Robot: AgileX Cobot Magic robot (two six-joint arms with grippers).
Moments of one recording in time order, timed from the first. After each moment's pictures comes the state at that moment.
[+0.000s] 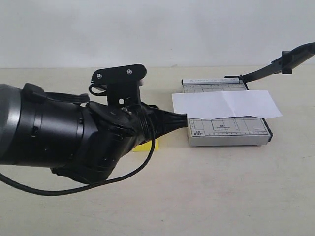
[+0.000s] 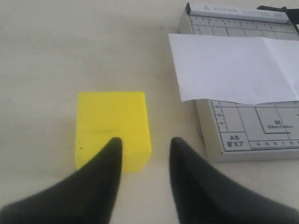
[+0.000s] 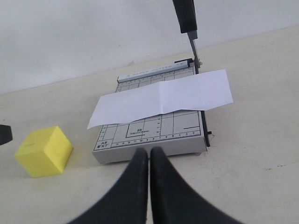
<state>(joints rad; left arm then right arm) -0.98 1.81 -0.98 -1.67 -0.58 0.94 0.05 0.47 0.00 -0.27 -0.15 0.56</state>
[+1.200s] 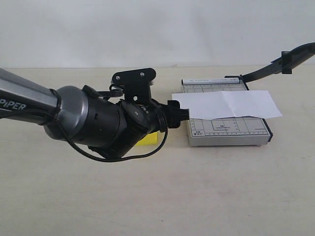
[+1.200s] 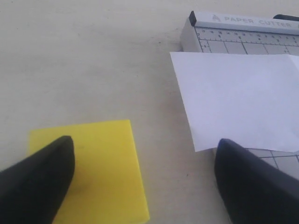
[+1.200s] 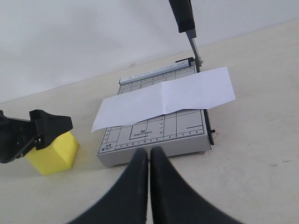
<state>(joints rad) -0.84 2.06 -1.13 -1.34 -0.49 0.70 0.05 0.47 0.00 -0.27 -0.15 0.60</state>
